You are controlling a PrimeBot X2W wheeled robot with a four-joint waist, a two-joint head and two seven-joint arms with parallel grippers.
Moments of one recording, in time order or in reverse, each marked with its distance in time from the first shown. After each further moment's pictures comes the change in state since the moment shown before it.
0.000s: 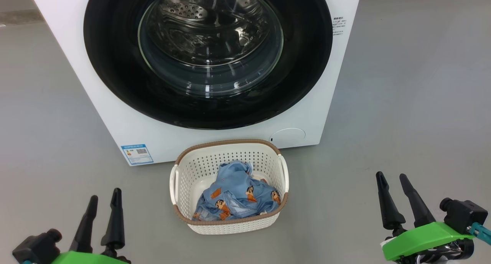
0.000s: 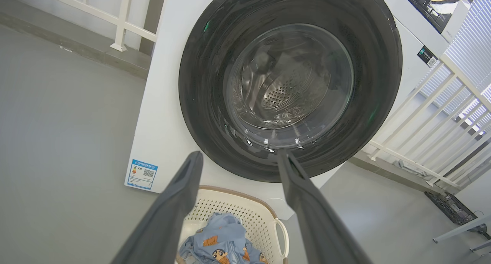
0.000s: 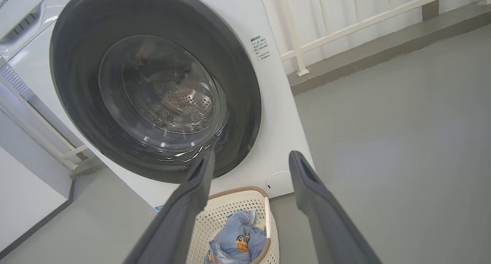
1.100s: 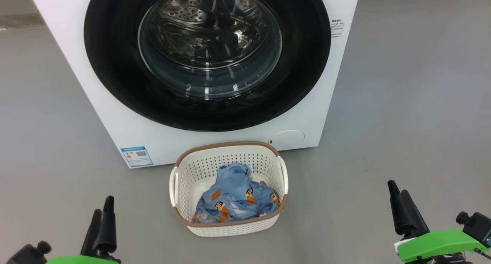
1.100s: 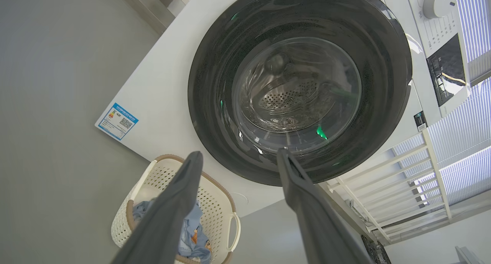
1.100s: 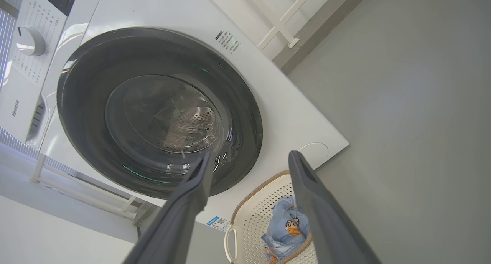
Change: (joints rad) left arm 0.006 -0.031 0.034 0.038 -0.368 0.000 0.096; right arm 0.023 0.002 -0.021 0.034 0.427 0.000 0.092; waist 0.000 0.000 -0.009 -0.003
